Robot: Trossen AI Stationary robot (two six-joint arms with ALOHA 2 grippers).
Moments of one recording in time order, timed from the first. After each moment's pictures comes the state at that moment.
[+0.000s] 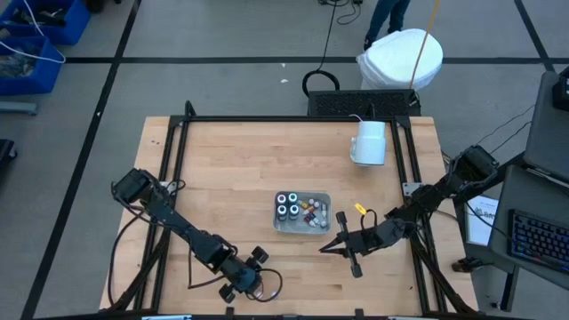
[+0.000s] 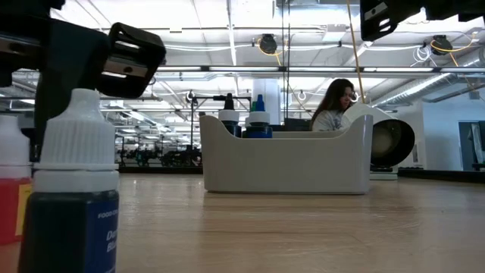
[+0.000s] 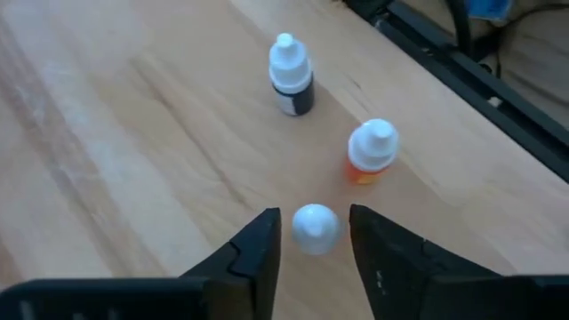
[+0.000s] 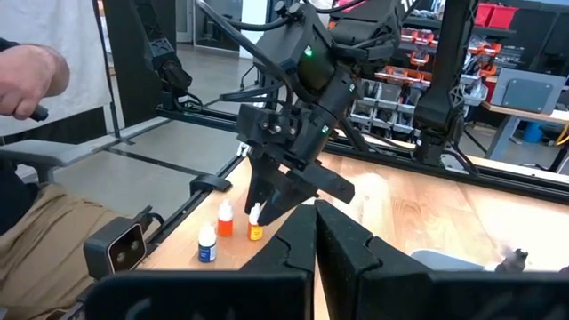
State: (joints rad) left arm -0.64 1.85 1.04 -0.11 -0.02 0.12; right arm 0.62 1.46 0.48 0.92 0.37 -0.07
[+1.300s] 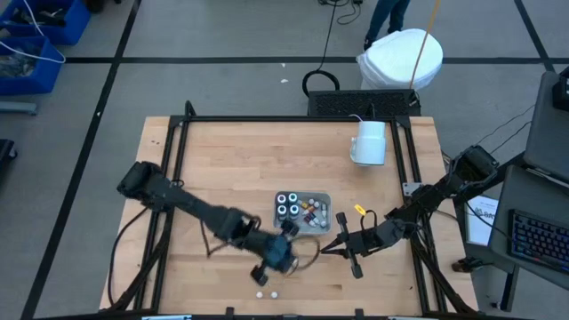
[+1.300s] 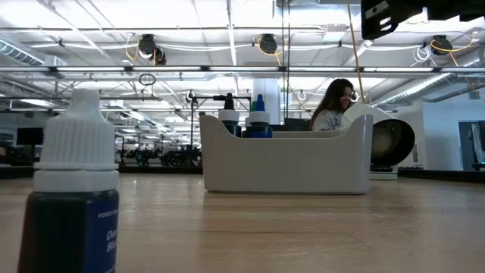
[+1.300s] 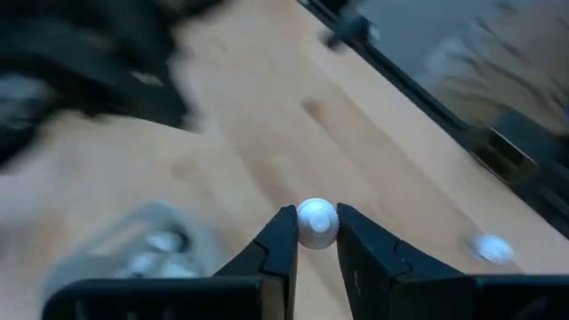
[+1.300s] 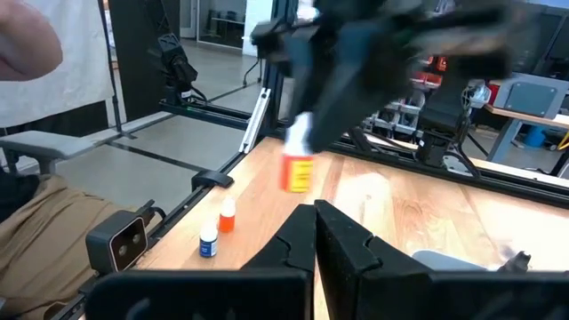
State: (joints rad) left arm -0.41 1.84 1.59 -0.50 -0.05 0.28; right arm 0.63 1.46 0.48 0.91 0.36 -0.09
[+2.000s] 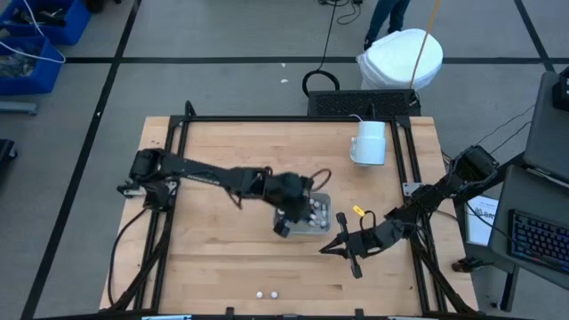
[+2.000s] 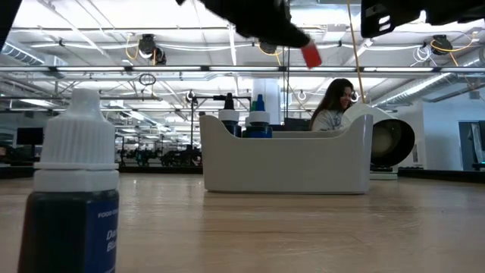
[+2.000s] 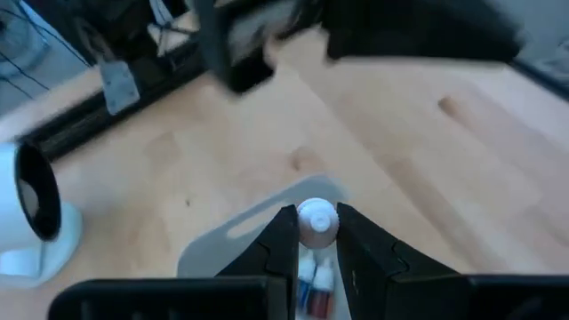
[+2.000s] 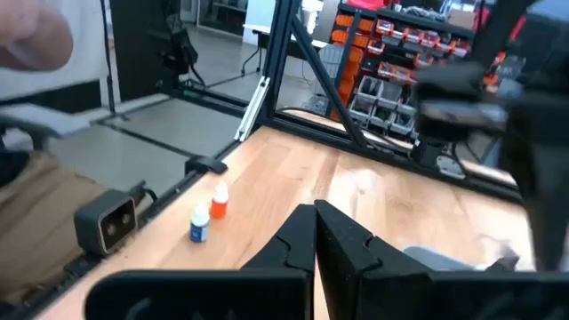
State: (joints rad) left arm -0.08 1.85 1.47 -0.27 0.19 0.45; right arm 0.62 1.46 0.48 0.88 0.36 -0.17
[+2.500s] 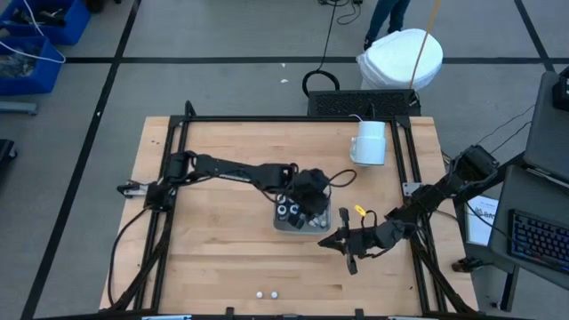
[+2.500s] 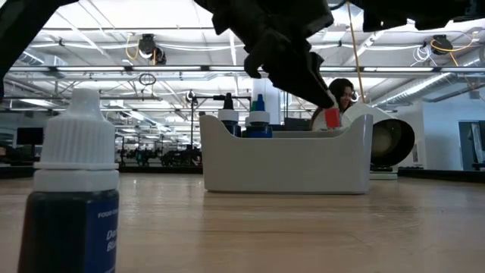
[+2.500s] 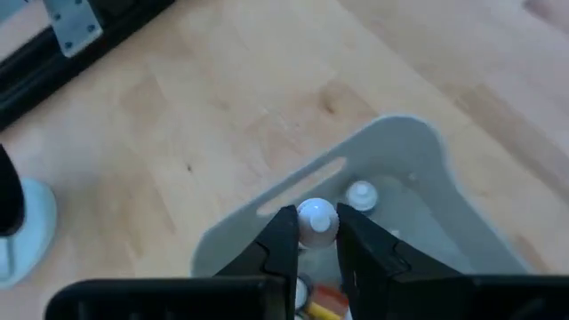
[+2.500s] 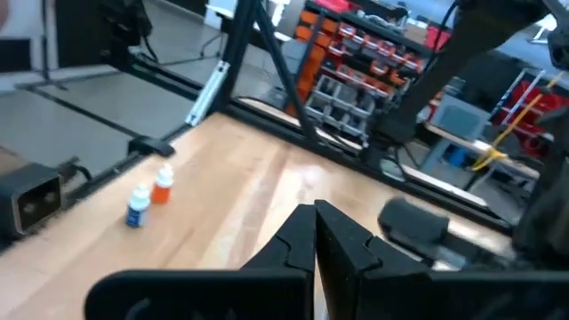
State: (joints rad) left arm -0.02 2.13 1.76 -0.47 0.19 0.59; right arm 0.64 1.45 0.48 0.88 0.50 -0.30
